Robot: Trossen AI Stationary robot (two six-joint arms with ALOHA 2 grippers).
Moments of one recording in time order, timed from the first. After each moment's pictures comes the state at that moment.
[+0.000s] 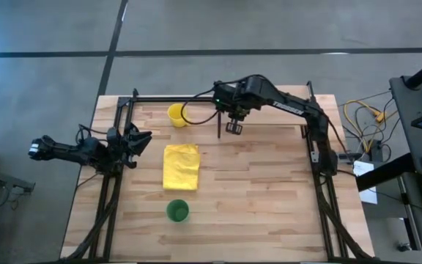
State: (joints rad) left arm -0.16 0.22 0.06 0.57 -0.45 -0.20; right arm -0.27 2.05 2.28 -1.57 0.27 -0.05
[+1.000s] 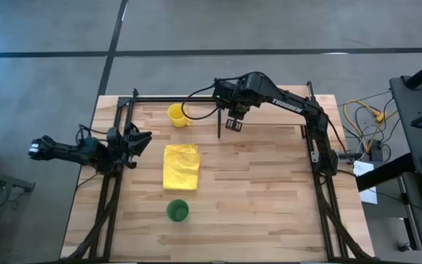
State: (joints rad) left arm -0.16 0.22 0.06 0.57 -0.44 -0.21; right arm -0.29 2.06 2.28 -1.56 0.28 -0.06
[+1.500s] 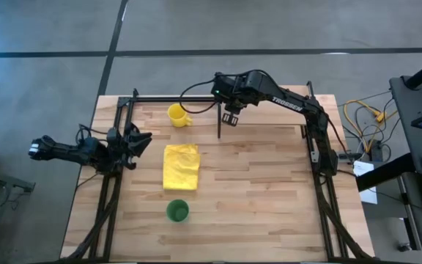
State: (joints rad) left arm -0.16 0.22 0.06 0.57 -0.42 -0.21; right arm -0.31 2.06 2.28 -1.46 0.33 -0.06
